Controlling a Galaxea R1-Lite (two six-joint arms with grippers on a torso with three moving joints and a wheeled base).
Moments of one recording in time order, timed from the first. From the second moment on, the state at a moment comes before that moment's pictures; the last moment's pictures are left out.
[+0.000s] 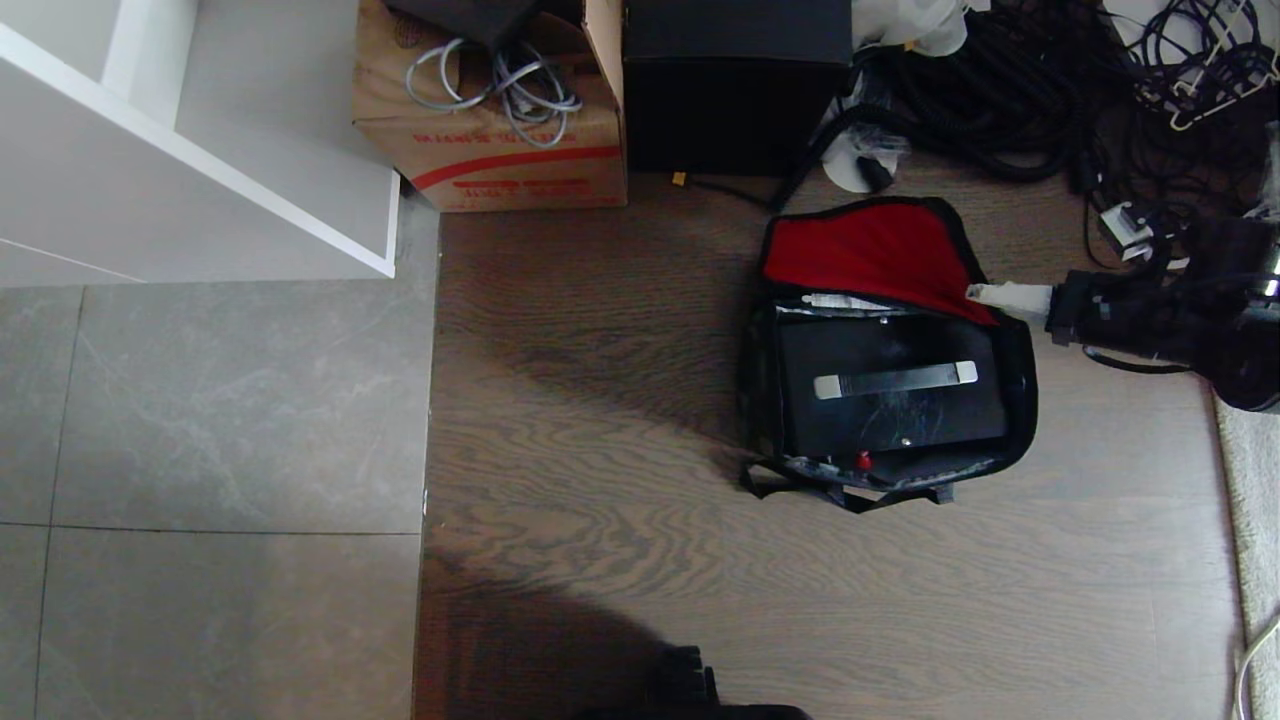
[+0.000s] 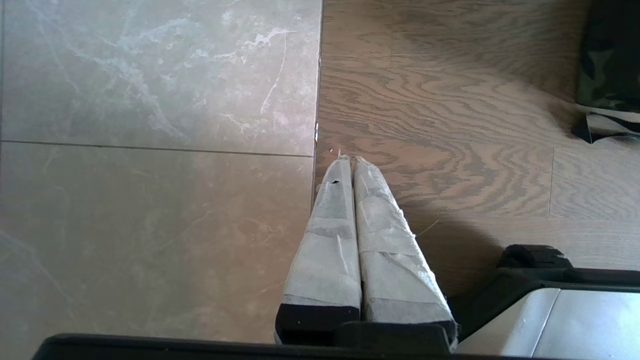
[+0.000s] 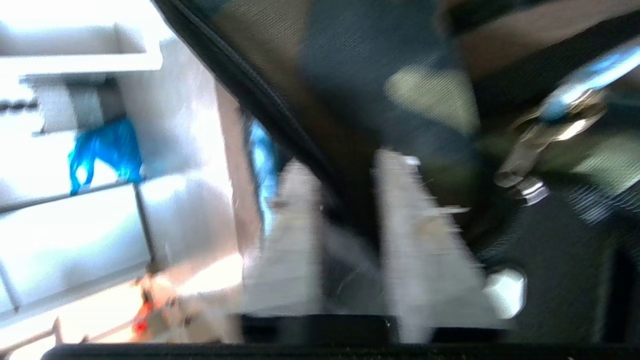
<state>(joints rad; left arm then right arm) 0.00 0.00 0.00 0.00 0.00 0.00 -0.27 2.04 -1.28 -0.64 1.03 0.39</state>
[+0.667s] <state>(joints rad) 0.00 0.00 0.00 0.00 0.00 0.00 -0.39 1.93 -1.05 -0.10 1.21 -0.13</state>
